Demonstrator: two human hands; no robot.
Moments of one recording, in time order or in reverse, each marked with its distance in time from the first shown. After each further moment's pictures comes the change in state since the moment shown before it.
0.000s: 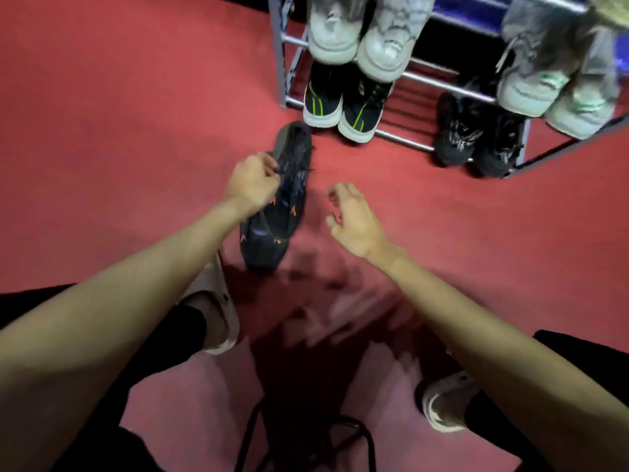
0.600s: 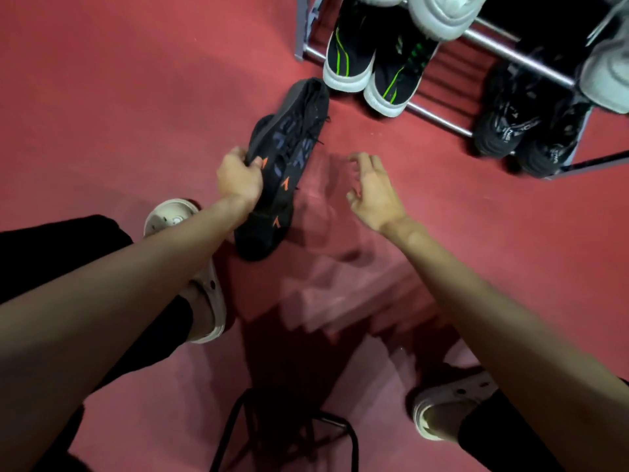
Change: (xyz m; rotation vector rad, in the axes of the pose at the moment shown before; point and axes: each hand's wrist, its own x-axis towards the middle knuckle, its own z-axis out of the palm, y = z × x) left_hand 0.025 -0.055 0.046 -0.301 0.189 -0.332; right_hand 0.060 0.044 0.022 -0.030 -0.092 0.102
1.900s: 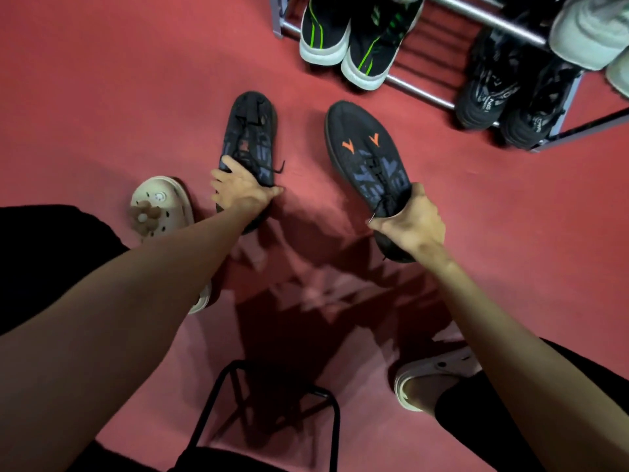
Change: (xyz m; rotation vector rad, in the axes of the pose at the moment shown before) left_hand -0.042 -0.024 0.051 0.544 -0.040 -0.171; right_hand -0.091 0.063 -0.035 0.001 0.089 0.527
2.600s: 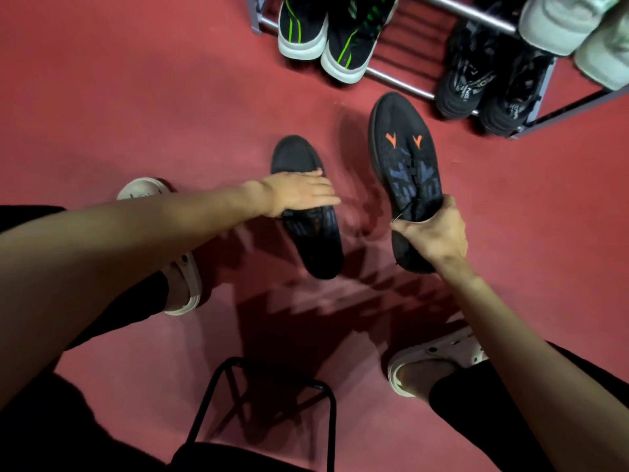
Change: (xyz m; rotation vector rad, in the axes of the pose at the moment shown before) left_hand -0.016 0.048 0.009 1.087 -0.278 1.663; right_hand -0.026 0.038 -0.031 0.203 0.084 0.201
